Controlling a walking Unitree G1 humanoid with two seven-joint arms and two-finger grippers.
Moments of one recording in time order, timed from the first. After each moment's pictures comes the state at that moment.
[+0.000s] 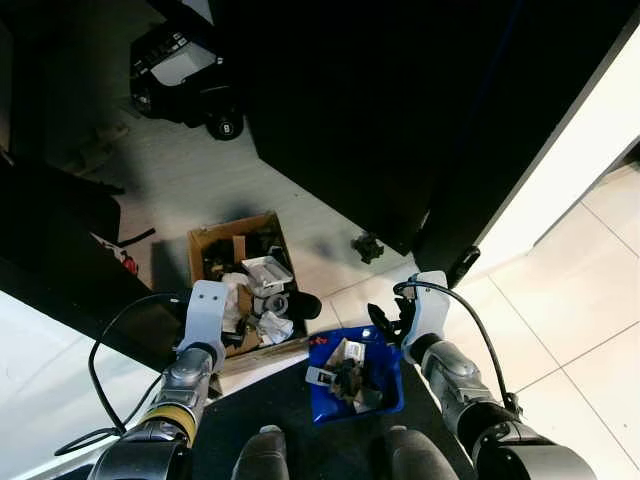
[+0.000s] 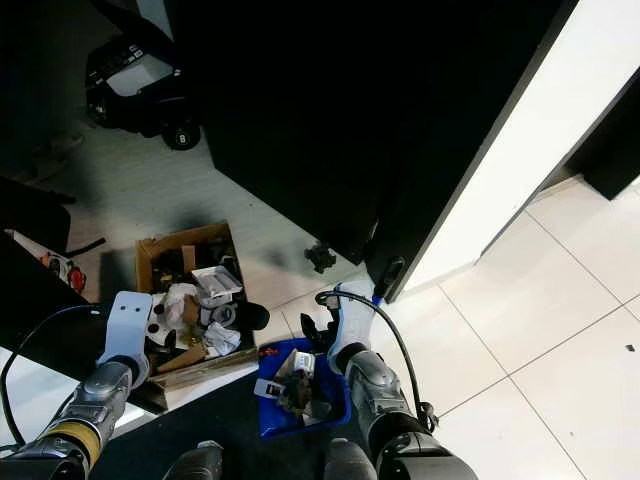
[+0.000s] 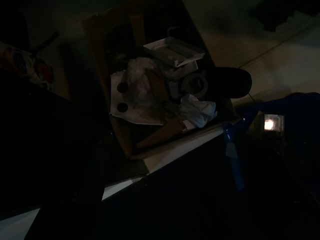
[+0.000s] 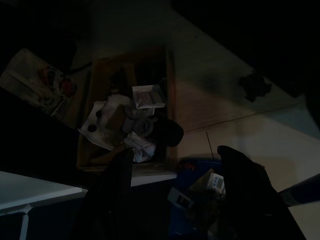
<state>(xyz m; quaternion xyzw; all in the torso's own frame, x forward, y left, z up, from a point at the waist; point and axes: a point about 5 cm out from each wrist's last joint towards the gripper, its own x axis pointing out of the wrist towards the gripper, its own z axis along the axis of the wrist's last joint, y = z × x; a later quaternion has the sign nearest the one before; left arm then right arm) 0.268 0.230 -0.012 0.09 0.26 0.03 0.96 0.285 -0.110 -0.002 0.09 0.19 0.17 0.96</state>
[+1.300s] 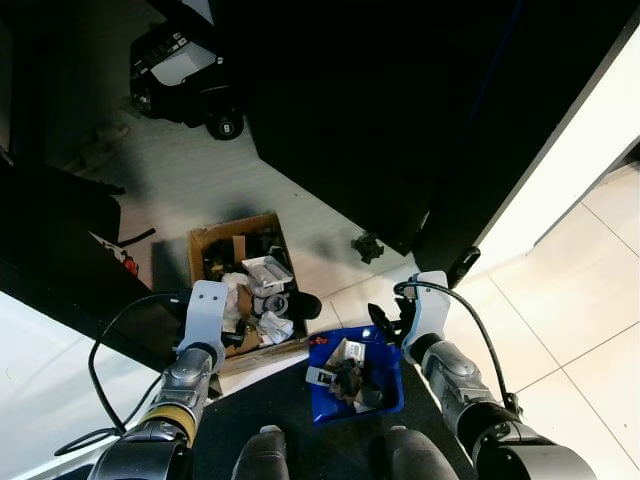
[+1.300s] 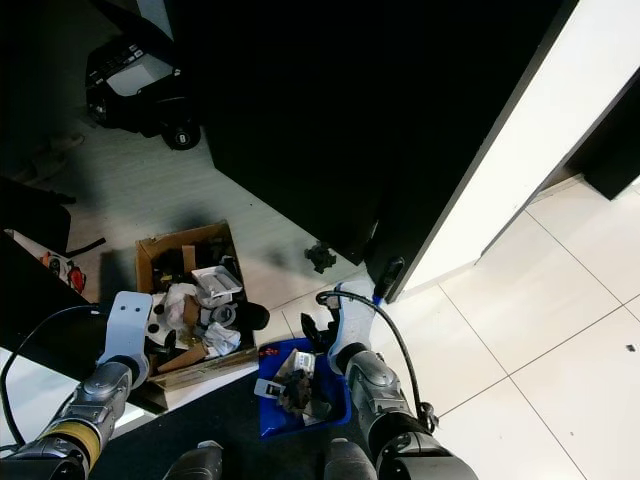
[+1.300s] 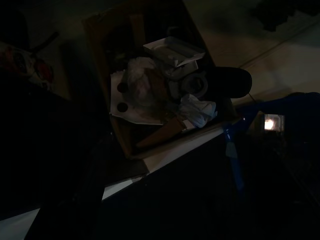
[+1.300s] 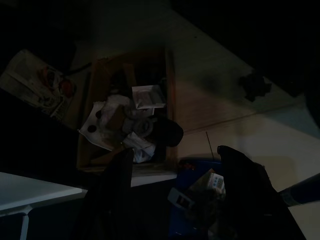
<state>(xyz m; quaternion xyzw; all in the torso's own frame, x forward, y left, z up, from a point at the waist) 0.268 0.230 -0.012 0.09 0.26 0.03 0.96 0.285 -0.110 -0.002 0.09 0.19 0.17 0.96</state>
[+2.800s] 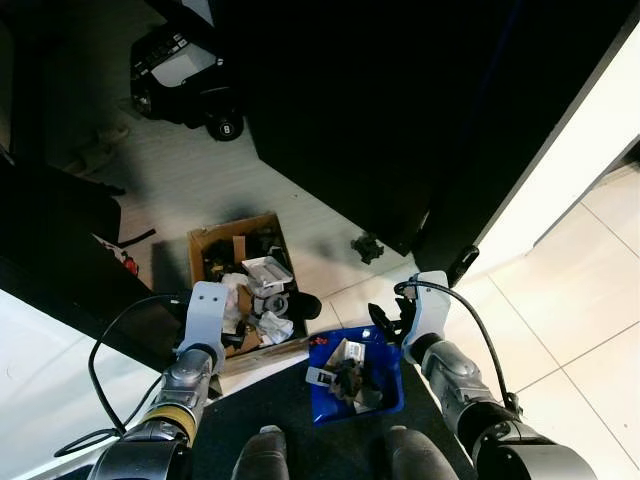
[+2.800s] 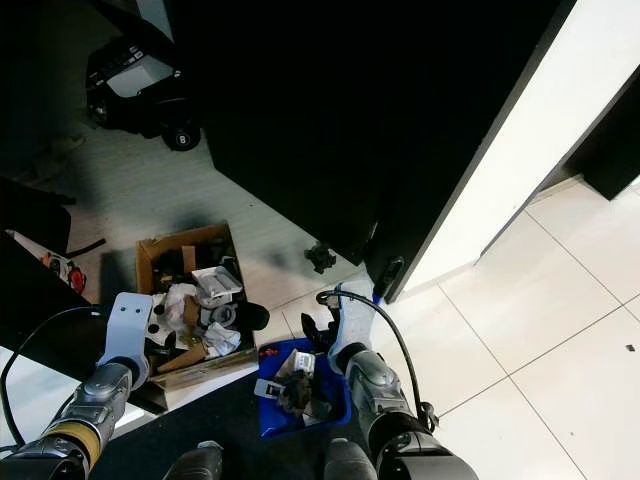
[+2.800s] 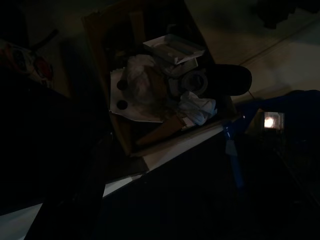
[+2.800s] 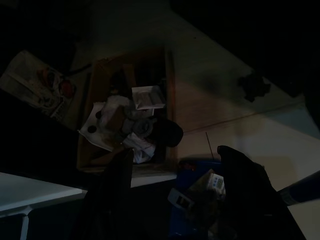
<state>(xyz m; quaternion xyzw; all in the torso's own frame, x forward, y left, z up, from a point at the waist) 0.267 0.230 -0.014 0.09 0.27 0.03 0.96 0.286 -0.110 -0.001 0.09 0.19 0.17 0.96</state>
